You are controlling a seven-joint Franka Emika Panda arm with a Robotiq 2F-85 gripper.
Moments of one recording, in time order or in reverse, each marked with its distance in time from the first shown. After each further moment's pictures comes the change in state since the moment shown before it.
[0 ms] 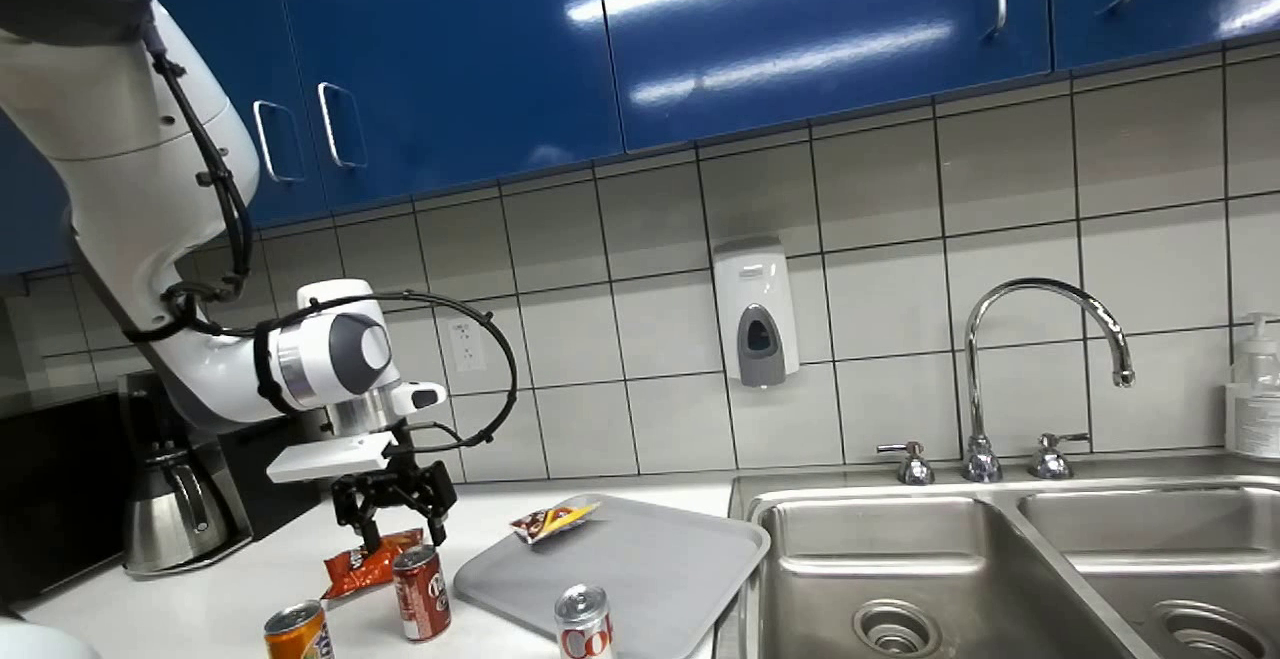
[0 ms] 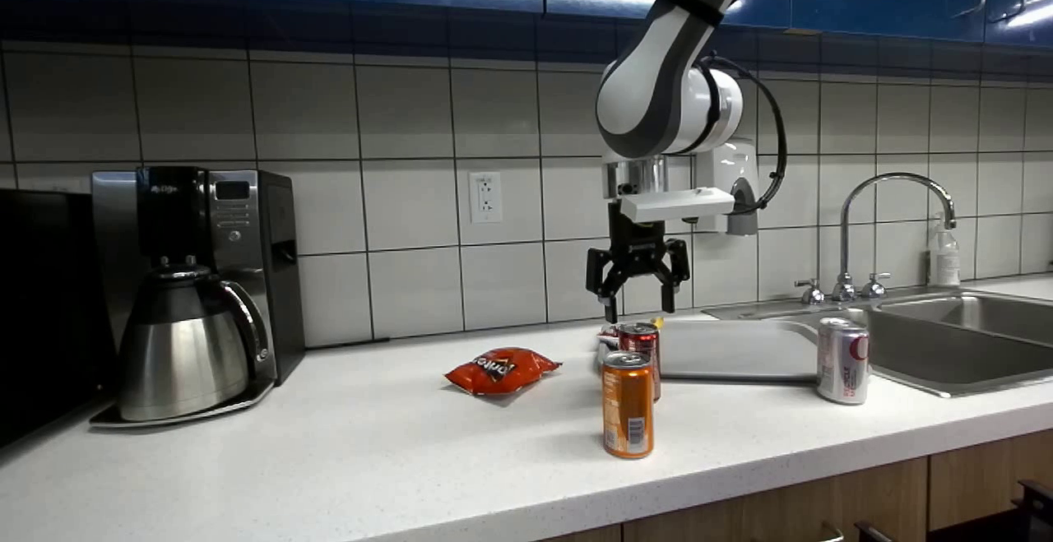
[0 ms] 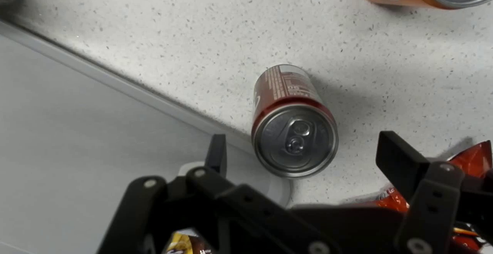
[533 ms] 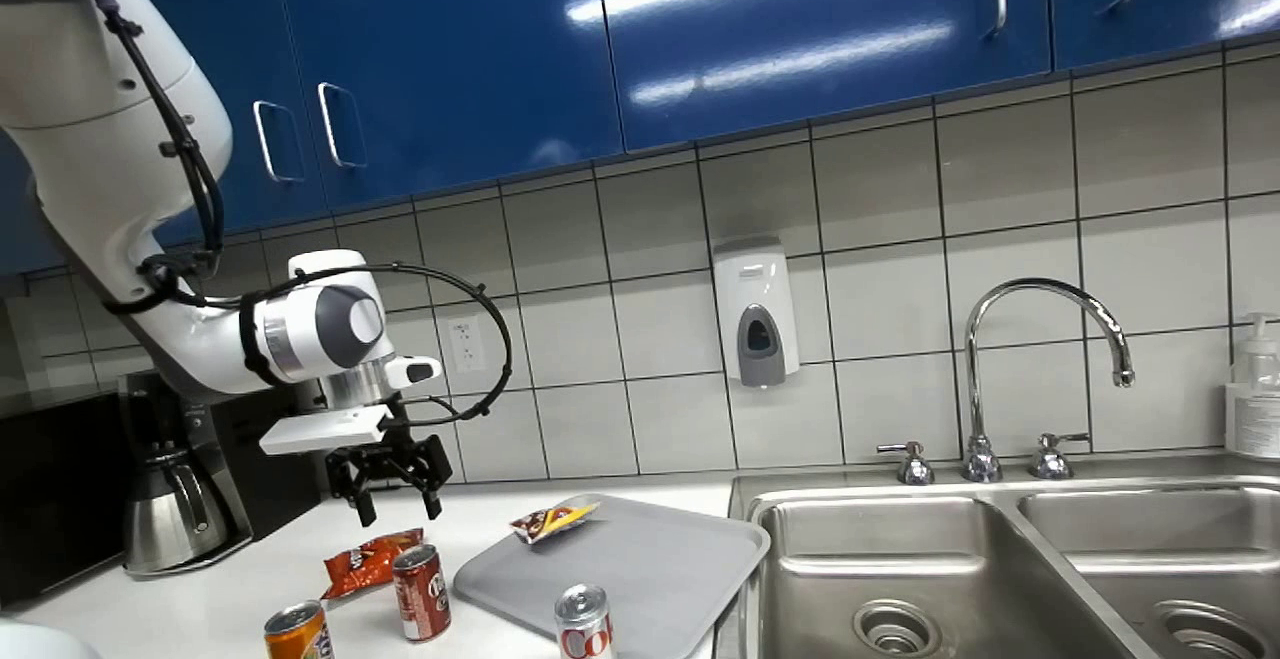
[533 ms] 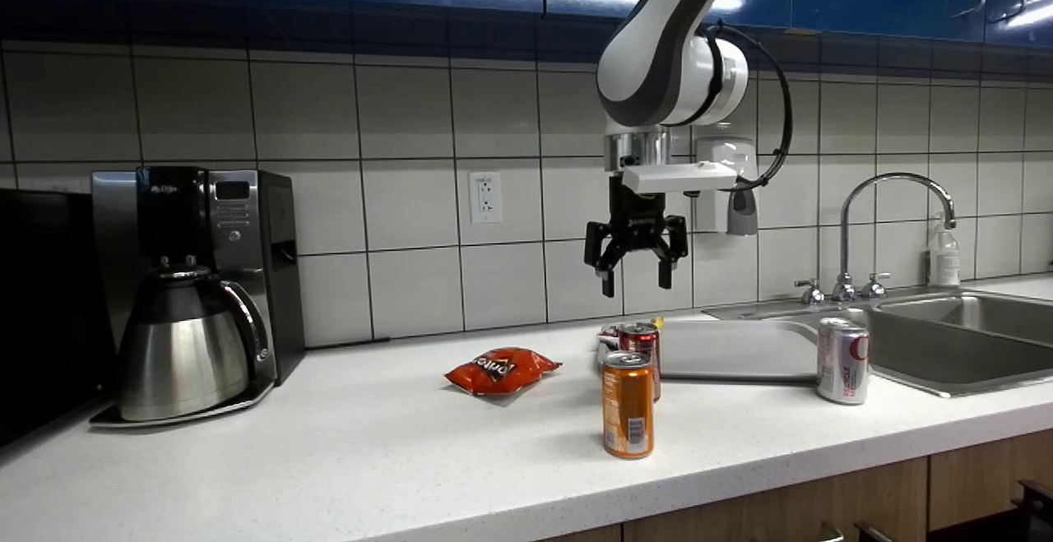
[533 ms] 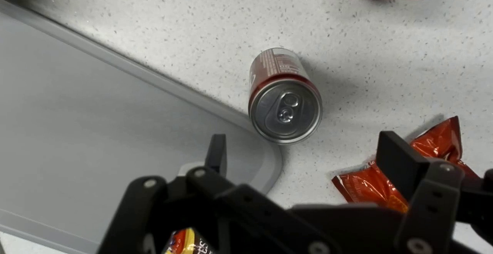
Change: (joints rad) arm -0.002 -0.080 0.002 -0.004 0.043 -0.031 -0.044
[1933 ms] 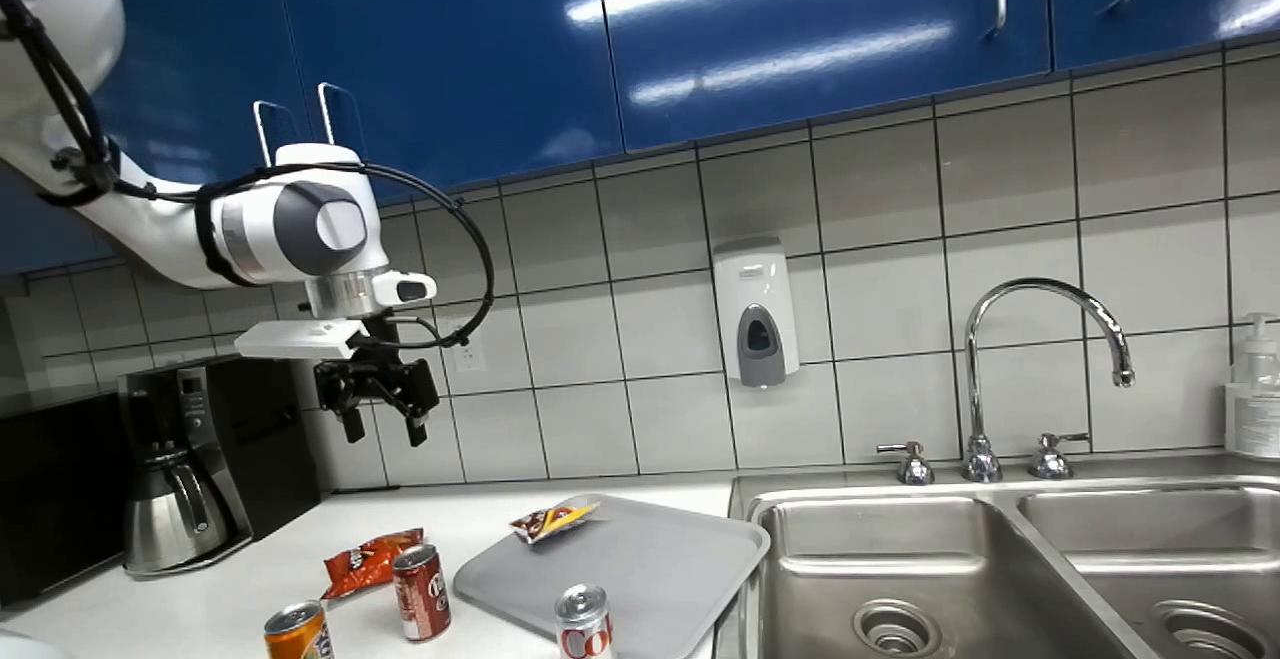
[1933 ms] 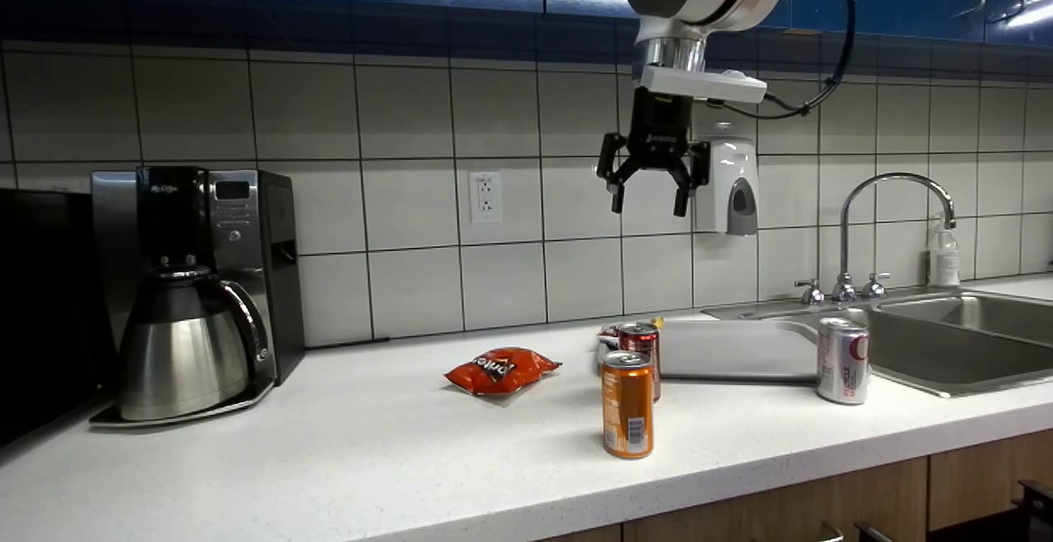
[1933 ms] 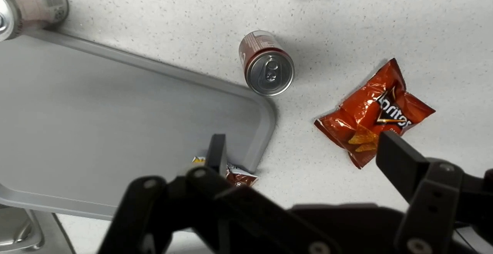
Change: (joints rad) arm -0.050 -0.258 -0.004 -0.003 0.186 -0.171 -0.024
